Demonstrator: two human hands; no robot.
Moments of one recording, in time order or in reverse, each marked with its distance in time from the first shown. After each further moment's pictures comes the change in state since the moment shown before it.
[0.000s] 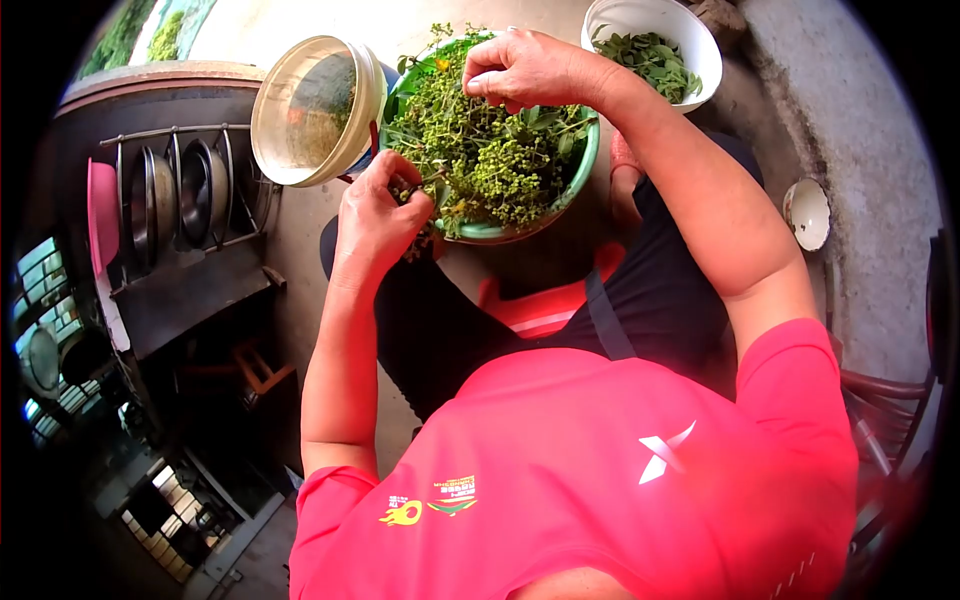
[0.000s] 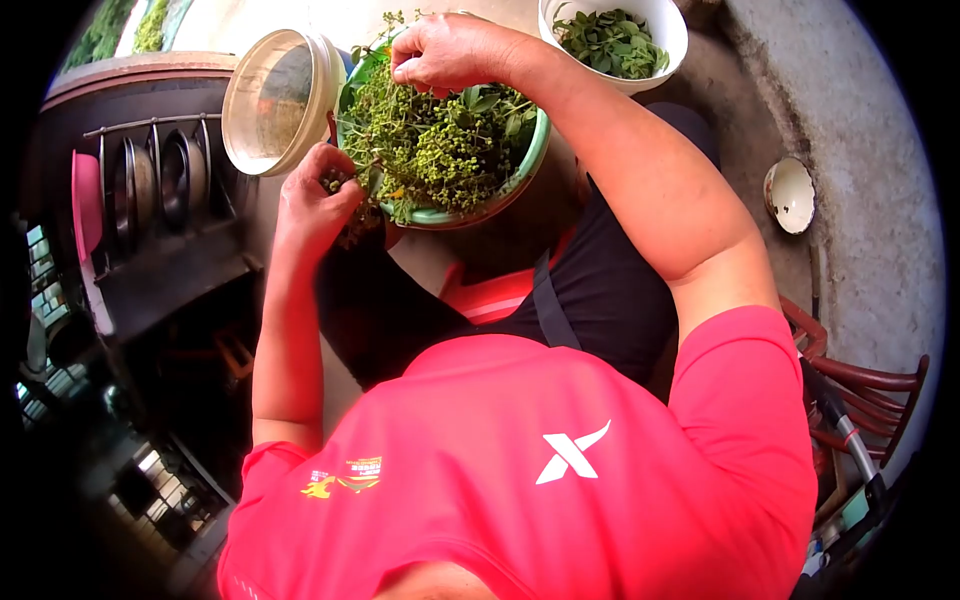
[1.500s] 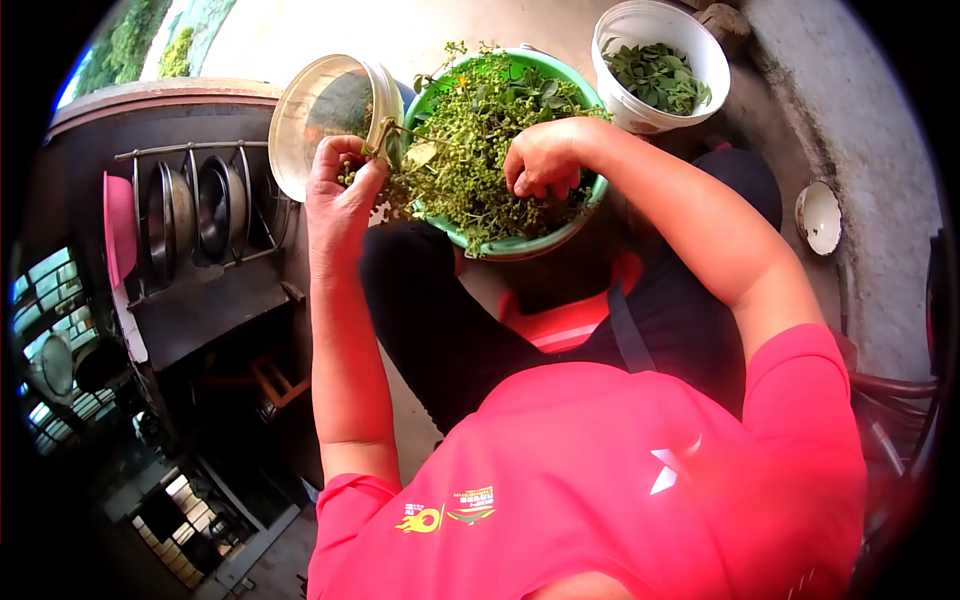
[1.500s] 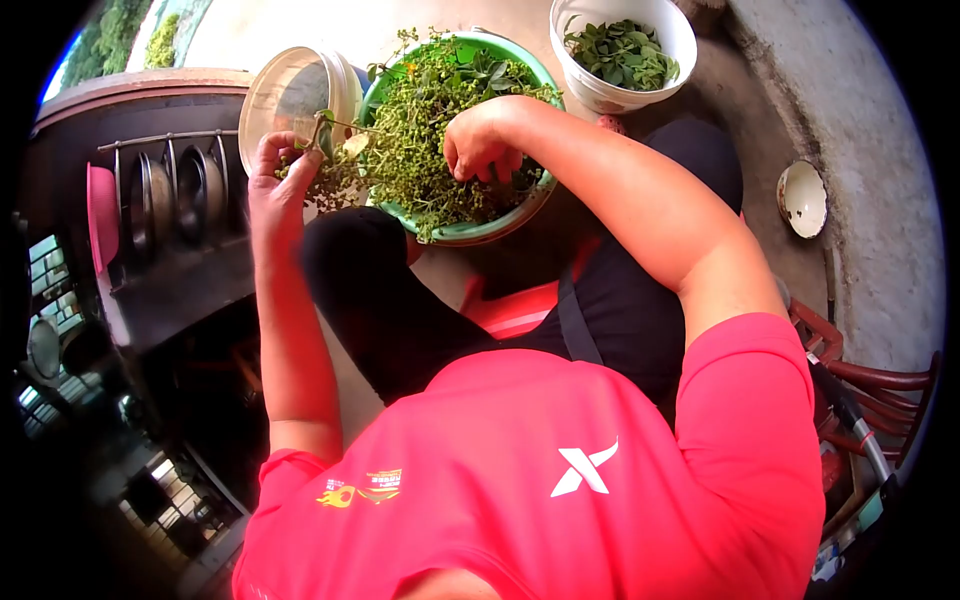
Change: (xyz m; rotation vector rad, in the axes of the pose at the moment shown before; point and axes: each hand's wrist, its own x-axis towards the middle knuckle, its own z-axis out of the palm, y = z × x) left_hand 0.034 -0.025 -0.033 -0.682 0.148 -0.007; right_hand 0.006 0.021 0.041 -0.138 -0.702 0.381
